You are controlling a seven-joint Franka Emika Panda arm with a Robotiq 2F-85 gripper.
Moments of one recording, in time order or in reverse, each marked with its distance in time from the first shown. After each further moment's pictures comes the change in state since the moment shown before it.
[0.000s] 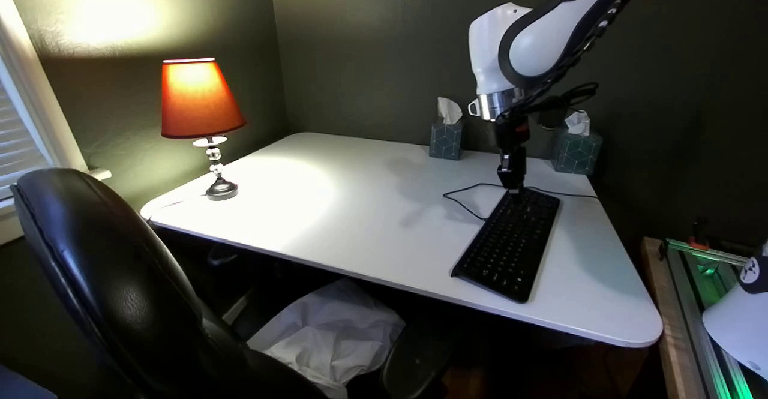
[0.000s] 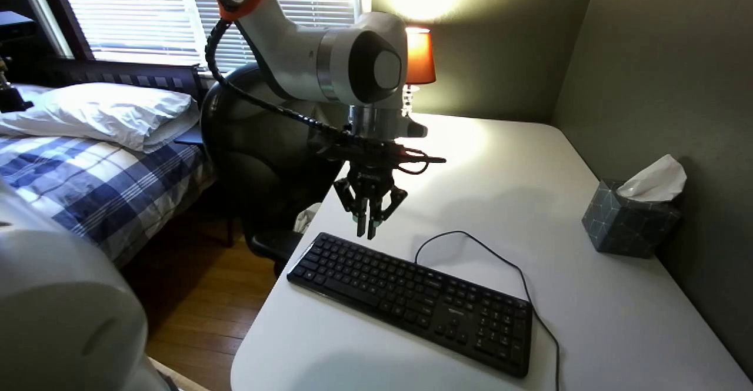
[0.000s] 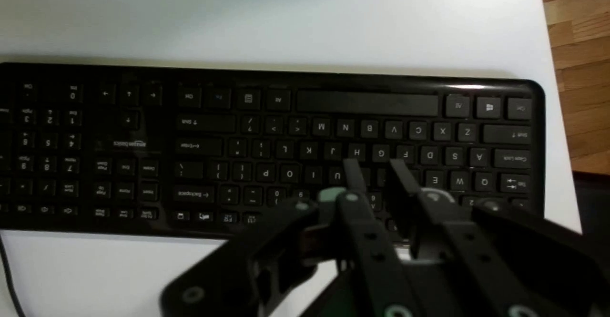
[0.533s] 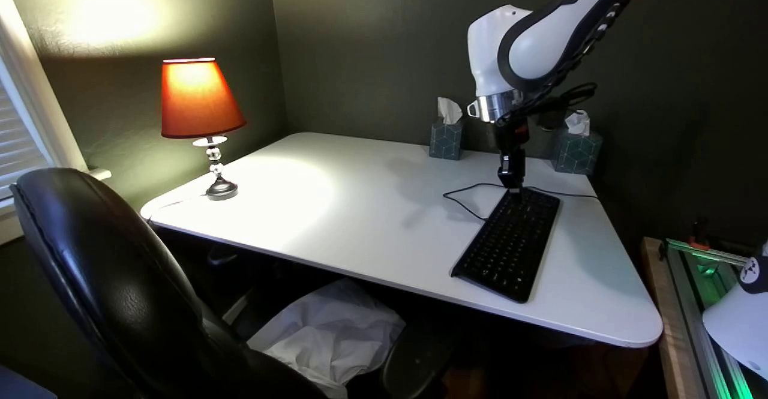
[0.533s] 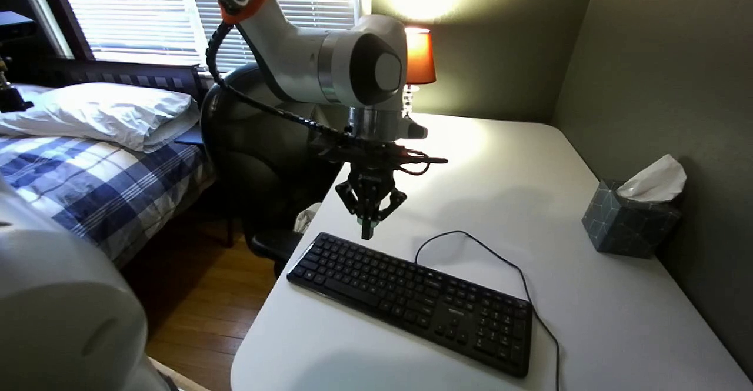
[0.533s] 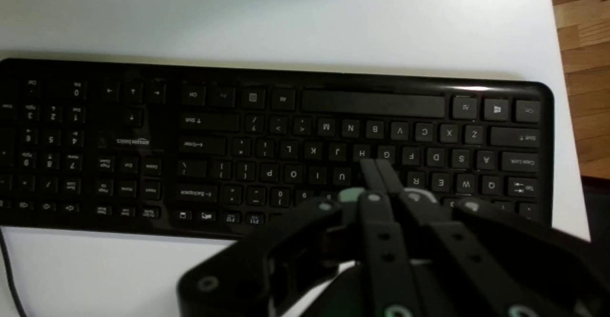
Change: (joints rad) arm 0.000 0.011 0.000 0.003 -0.015 0.004 0.000
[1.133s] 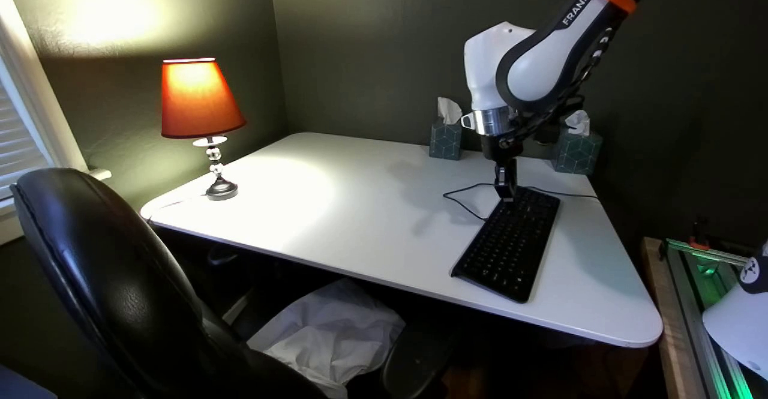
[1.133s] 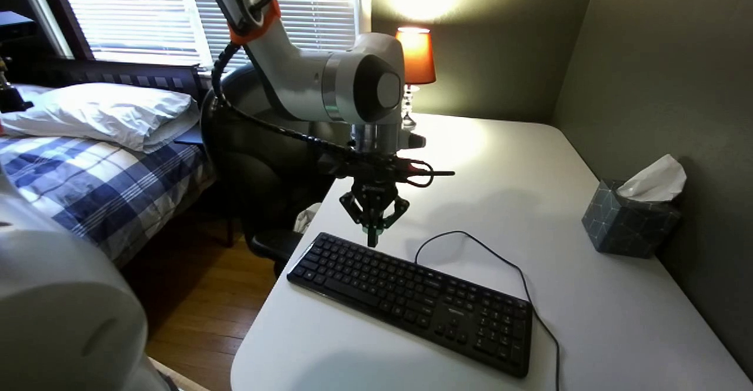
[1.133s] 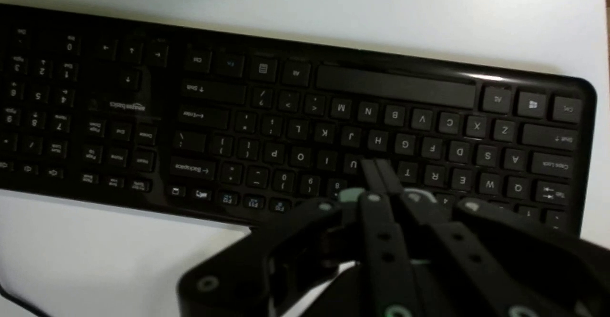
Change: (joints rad) arm 0.000 0.071 0.000 0.000 -0.044 0.101 -0.047
